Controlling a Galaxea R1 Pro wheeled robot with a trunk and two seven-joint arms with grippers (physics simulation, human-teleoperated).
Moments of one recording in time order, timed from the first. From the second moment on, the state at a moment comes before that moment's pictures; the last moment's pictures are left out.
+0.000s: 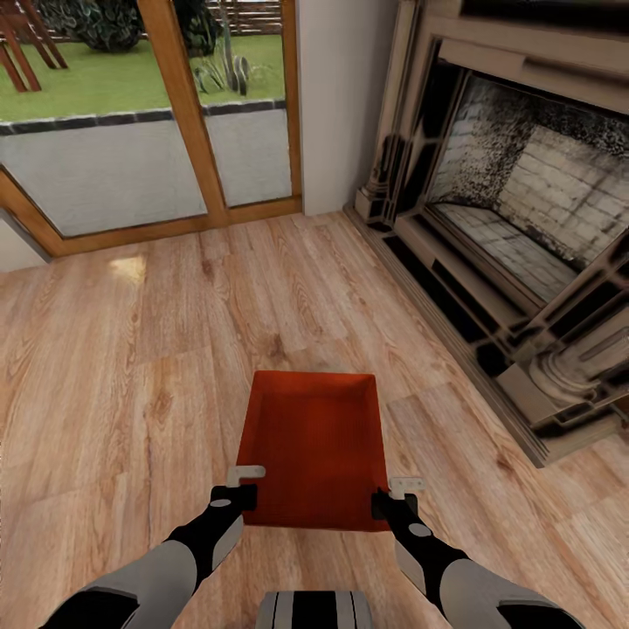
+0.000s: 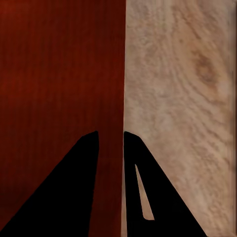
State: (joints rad) left arm -0.74 -0.12 -0.10 -0.18 0.09 0.00 0.23; right arm -0.71 0.10 -0.06 -0.09 0.07 -0.28 -0.08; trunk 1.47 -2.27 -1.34
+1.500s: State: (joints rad) left arm -0.74 -0.12 -0.03 -0.18 0.03 0.00 0.22; right arm -0.71 0.10 -0.06 -0.09 0.06 -0.28 -0.08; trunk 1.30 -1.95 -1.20
